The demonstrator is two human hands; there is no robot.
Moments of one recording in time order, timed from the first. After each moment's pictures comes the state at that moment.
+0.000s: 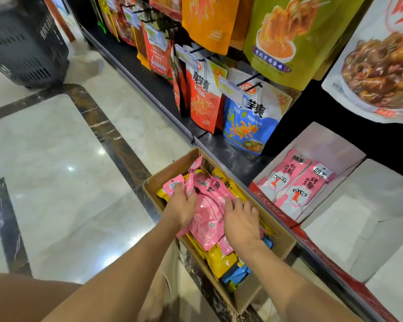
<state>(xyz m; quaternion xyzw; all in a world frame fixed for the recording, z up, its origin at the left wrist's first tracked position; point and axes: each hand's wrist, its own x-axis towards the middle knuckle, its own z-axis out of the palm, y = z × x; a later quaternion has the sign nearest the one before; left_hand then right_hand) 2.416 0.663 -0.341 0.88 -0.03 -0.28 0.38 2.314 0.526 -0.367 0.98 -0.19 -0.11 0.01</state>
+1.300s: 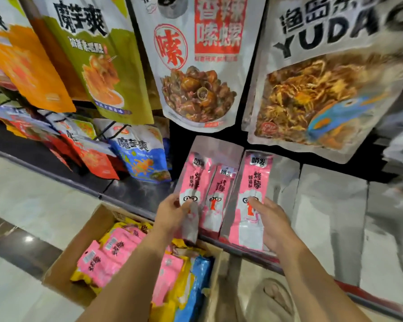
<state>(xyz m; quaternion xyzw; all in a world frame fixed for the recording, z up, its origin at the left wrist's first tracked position) 2.392 0.452 -0.350 0.79 -0.20 -0.31 0.49 2.174 0.329 -0.297 0.39 -0.50 0.25 -0.73</state>
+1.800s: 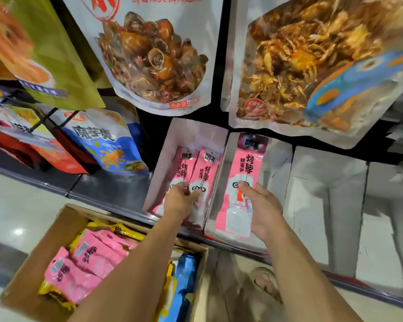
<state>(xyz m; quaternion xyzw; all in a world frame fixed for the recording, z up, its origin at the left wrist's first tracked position) 2.371 0.369 -0.407 0.86 -0.27 -0.30 0.31 2.178 0.297 -0.340 0.33 -0.51 0.27 -0.74</state>
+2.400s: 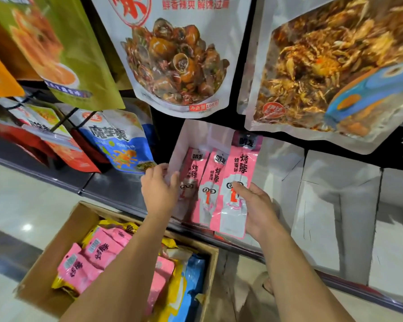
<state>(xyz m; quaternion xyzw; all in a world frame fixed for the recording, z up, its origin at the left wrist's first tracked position) 2.425 0.398 -0.379 0.89 -0.29 -0.06 0.33 2.212 0.311 -0.335 0.31 -0.49 0.26 -0.78</state>
